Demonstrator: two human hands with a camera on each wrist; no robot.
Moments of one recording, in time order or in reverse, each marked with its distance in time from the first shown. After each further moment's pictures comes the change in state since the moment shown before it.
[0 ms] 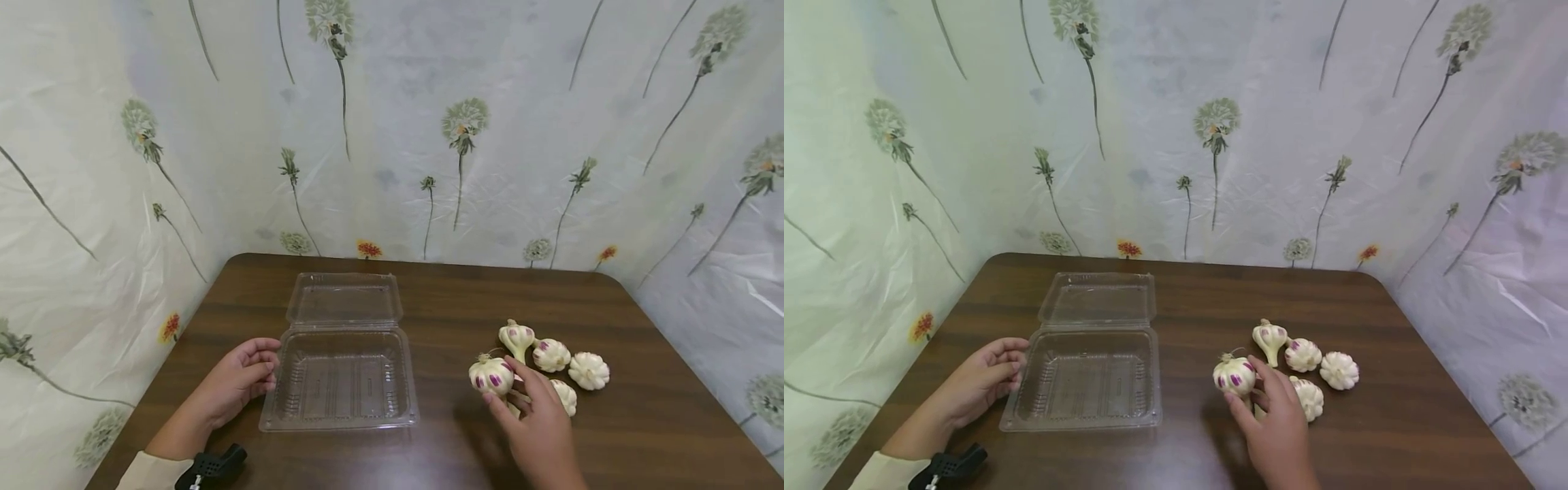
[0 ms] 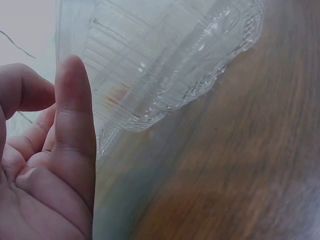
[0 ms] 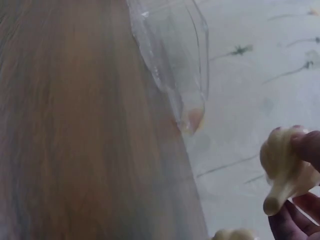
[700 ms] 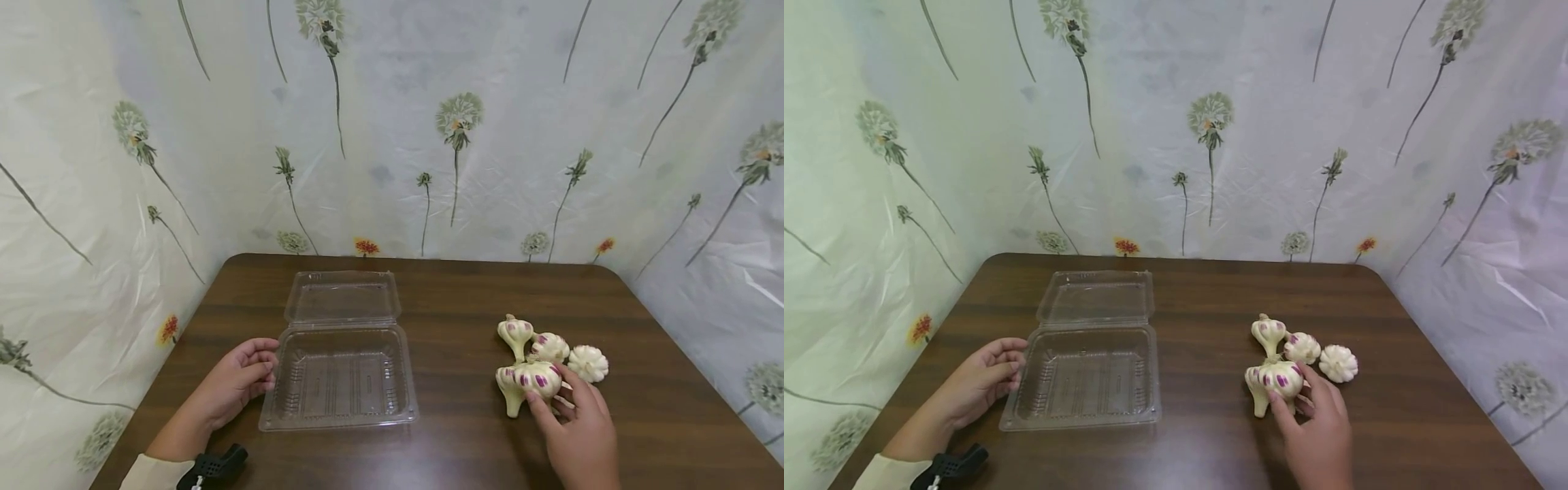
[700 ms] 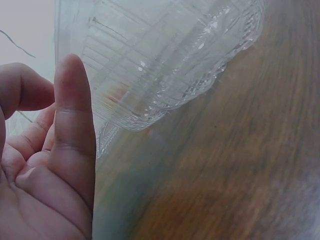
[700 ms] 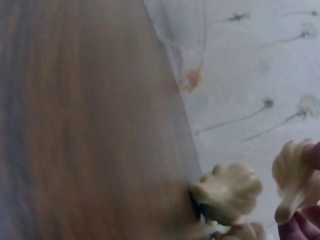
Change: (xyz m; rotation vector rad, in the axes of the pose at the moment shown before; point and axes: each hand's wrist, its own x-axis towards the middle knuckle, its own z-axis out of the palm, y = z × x) left_hand 0.001 -0.001 -0.002 -0.009 0.005 -0.015; right_hand -0.005 0.027 -0.029 -0.054 0.182 0.147
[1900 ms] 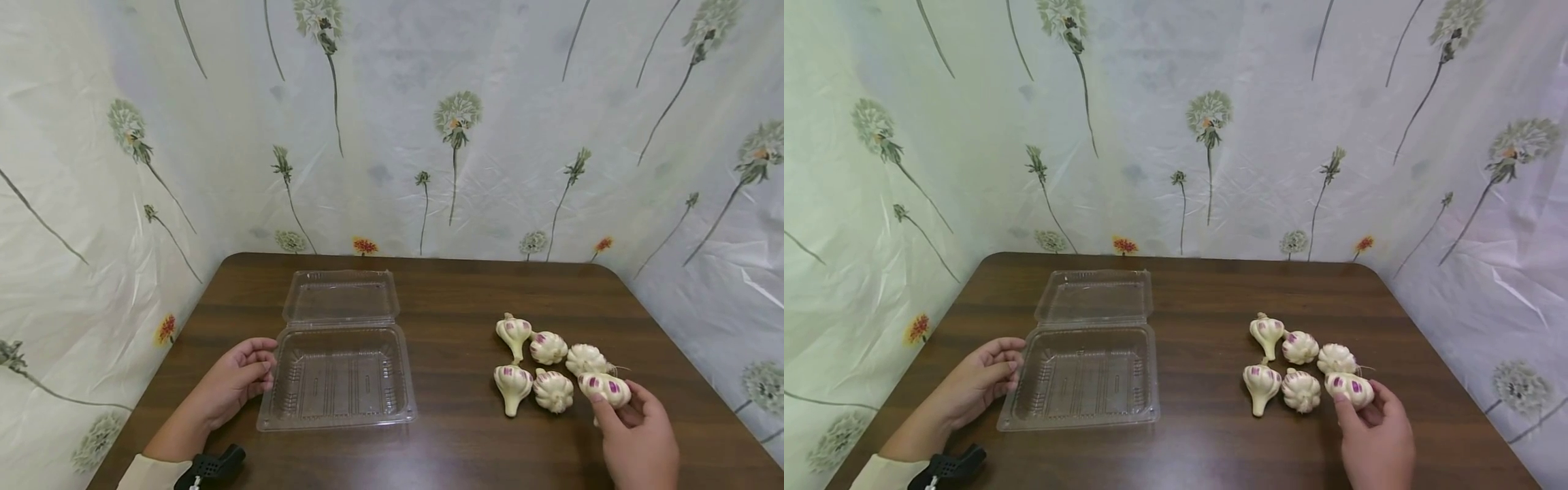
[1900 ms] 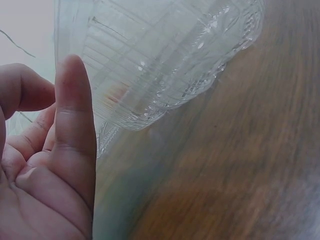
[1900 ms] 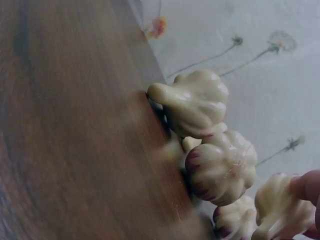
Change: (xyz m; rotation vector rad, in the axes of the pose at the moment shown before) left_hand -0.002 0.002 0.002 0.007 0.005 0.003; right_hand 0.037 0.060 -0.052 -0.004 -0.050 0.498
